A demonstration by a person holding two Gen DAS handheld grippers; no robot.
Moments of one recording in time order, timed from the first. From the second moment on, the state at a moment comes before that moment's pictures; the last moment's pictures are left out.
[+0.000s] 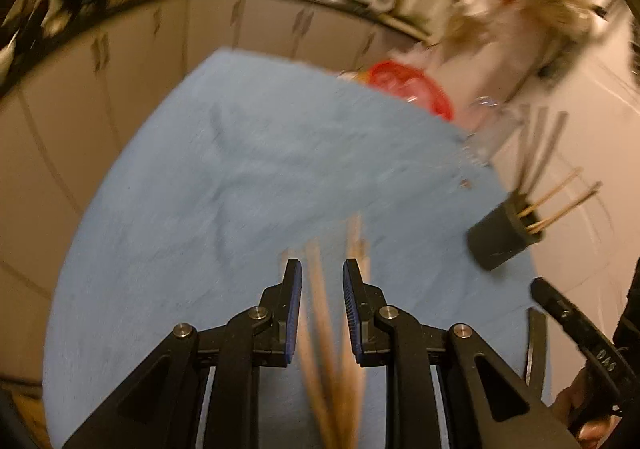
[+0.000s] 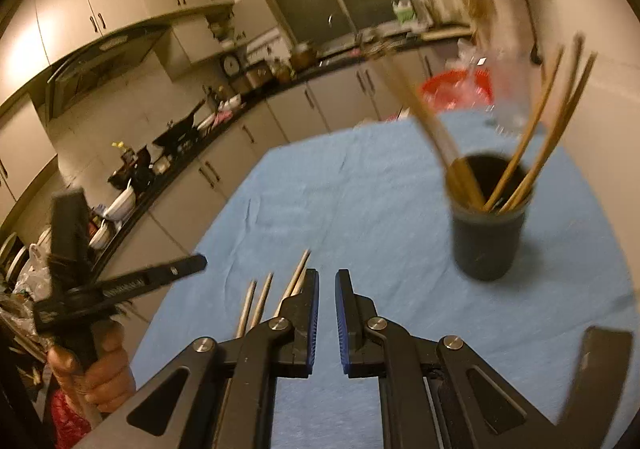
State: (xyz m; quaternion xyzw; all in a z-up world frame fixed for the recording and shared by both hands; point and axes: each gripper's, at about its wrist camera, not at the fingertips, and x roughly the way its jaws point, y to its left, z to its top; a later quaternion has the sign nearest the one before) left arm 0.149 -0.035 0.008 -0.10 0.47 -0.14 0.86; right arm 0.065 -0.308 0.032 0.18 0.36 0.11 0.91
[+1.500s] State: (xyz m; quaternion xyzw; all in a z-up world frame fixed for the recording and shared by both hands) left arm 0.185 -0.024 -0.057 -0.07 0.56 -0.09 0.82; right arm 0.223 -0.203 -0.060 0.12 0.59 0.05 0.80
